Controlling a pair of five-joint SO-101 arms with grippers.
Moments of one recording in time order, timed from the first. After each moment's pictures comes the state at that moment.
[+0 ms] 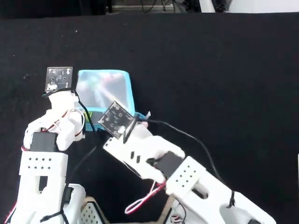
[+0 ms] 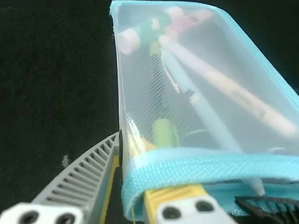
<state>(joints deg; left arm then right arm) -3.2 -56.0 52.2 62.6 0.4 -46.4 -48.0 66.2 24.1 8.8</state>
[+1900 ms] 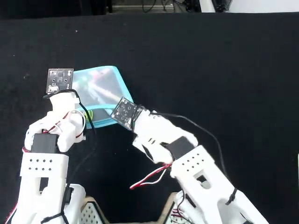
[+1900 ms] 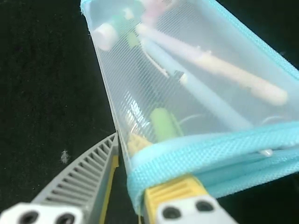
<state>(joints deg) -3.2 -56.3 53.1 62.7 0.4 -32.0 -45.8 65.6 40.7 29.4</state>
